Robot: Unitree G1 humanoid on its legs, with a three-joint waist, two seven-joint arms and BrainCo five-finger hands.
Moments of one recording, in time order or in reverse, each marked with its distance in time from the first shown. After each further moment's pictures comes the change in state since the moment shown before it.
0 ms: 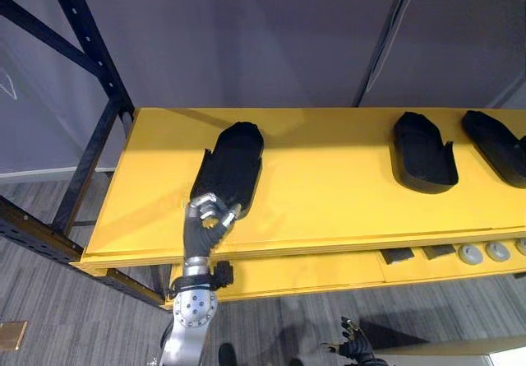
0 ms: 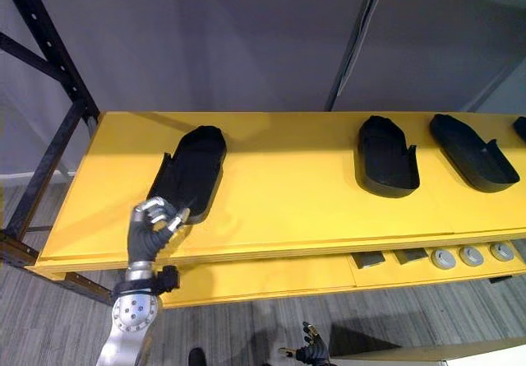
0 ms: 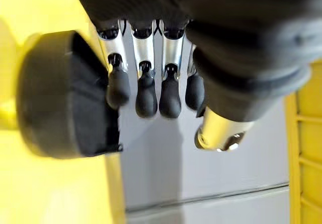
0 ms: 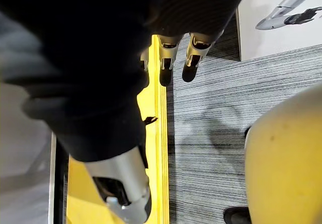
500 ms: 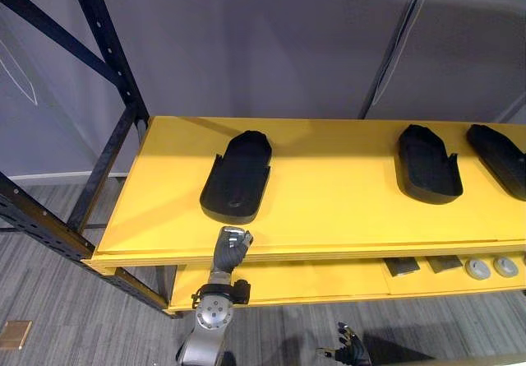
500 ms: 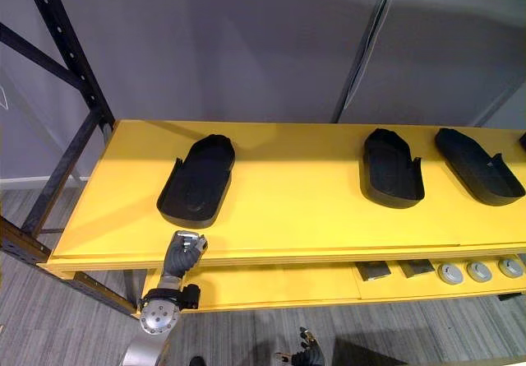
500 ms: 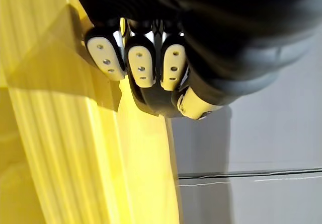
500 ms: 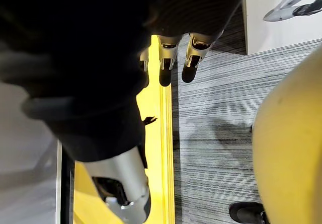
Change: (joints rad) left arm -0.051 -0.026 -0.025 0.280 0.029 0.052 -0.067; right arm 0.034 0.040 -0.002 -0.028 -0.002 0.024 -0.020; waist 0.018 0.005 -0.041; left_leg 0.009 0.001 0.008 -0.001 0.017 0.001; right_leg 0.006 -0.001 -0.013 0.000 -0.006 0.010
